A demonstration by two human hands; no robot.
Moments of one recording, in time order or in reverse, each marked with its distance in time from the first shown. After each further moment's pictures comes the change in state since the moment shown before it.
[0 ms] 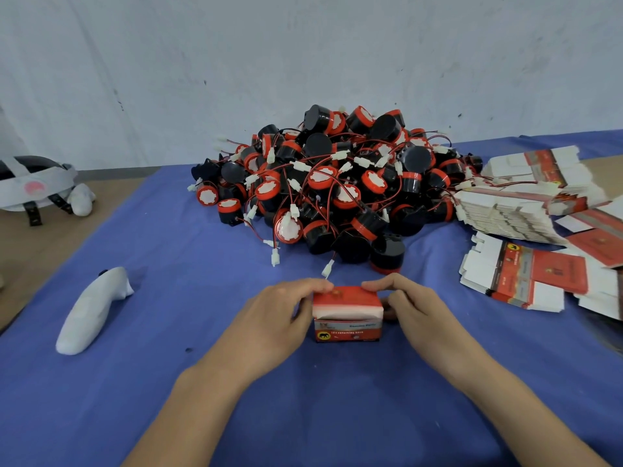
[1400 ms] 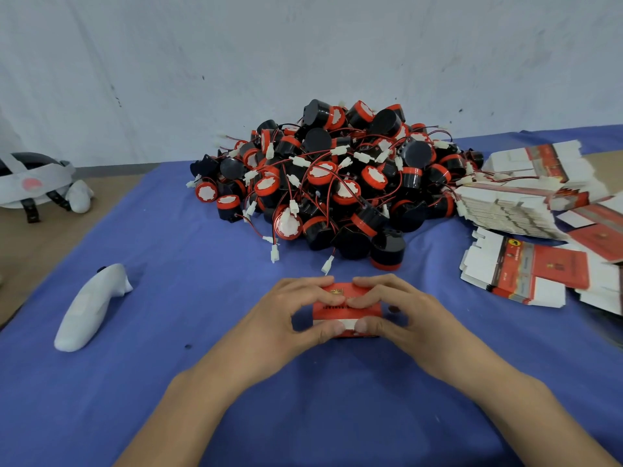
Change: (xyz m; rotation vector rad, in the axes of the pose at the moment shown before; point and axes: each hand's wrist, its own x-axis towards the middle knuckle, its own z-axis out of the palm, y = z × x) left_hand -0.009 -0.002 0.002 -0.153 -0.054 0.142; right_hand -0.009 -0.008 -0.004 -0.282 -0.160 -0.295
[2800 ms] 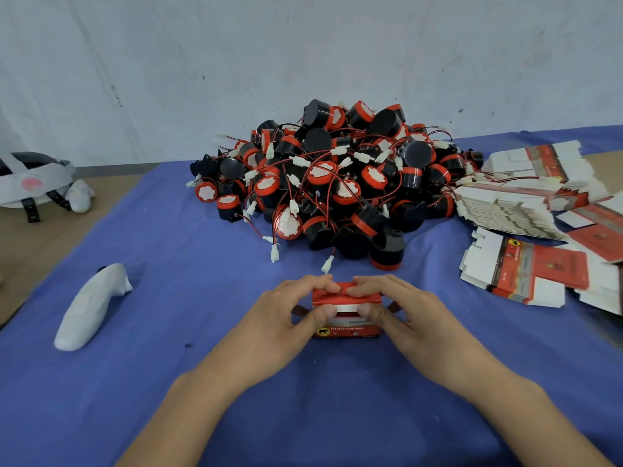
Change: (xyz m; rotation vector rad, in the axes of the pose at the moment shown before) left_hand -0.001 0.005 0.001 -0.104 0.008 -0.125; right_hand -0.002 -0.003 0.002 0.004 0.071 -0.016
